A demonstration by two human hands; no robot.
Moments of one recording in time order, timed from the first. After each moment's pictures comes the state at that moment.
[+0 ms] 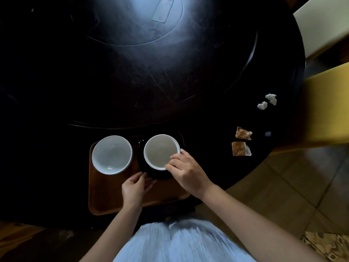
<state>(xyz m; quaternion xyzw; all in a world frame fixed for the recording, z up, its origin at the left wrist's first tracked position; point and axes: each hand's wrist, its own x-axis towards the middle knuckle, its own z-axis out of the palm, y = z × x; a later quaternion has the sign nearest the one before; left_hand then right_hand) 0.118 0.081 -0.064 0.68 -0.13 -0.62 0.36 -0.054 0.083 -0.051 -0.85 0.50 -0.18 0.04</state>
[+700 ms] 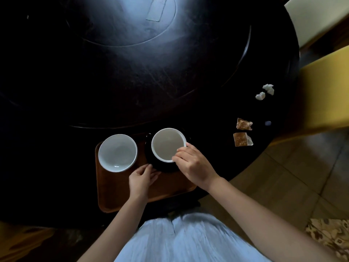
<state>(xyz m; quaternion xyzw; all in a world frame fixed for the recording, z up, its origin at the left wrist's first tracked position) 0.123 0.071 -0.063 0.67 -0.17 -0.64 0.34 -0.053 0.087 -0.051 -0.83 0.53 -0.18 0.02</state>
